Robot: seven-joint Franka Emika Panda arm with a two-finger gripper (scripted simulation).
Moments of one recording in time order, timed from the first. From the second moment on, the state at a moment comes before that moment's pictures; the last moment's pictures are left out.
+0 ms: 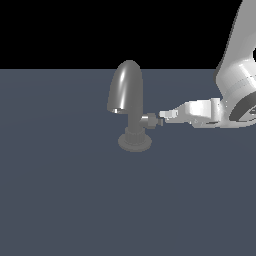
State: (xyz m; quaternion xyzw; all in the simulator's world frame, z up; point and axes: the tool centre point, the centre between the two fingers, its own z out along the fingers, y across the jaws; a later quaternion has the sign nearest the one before) arm -0.006 -0.109 0.151 -0.35 0.62 0.61 0.36
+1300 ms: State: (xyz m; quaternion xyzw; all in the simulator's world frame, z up) arm 0.009 -0.115 0.094 -0.35 0.61 0.62 0.36
